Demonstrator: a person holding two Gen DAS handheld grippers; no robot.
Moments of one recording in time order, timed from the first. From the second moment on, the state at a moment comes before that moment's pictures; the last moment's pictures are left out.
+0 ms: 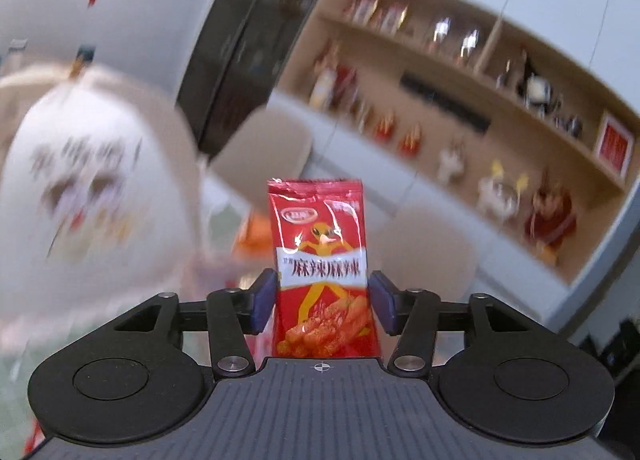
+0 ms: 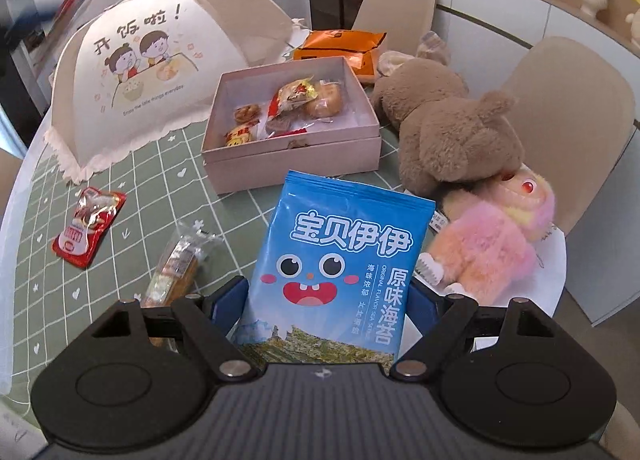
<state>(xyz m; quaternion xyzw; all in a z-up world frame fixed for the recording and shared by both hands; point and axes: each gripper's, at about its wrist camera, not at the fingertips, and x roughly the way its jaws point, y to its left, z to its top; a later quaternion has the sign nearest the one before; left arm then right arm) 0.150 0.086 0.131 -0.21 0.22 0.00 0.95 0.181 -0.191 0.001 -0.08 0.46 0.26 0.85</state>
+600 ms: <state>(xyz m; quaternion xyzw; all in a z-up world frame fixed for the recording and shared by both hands) 0.075 0.104 -0.051 -0.34 0.41 0.08 0.84 0.272 -0.172 0.062 -0.06 0.33 0.29 0.90</state>
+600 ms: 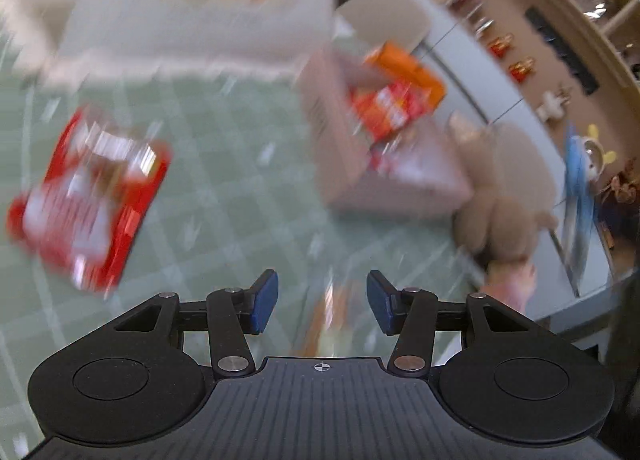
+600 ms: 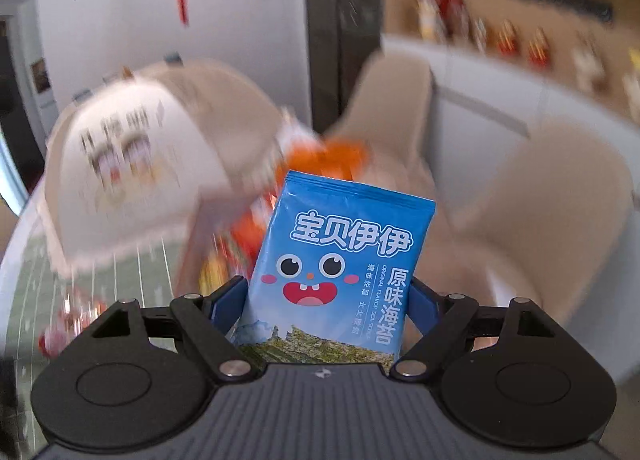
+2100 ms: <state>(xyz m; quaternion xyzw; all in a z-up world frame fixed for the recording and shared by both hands) 0.044 0.110 -0.070 -0.20 0.45 0.09 0.86 0.143 -0.092 -0.058 -0.14 0.49 0.39 0.77</state>
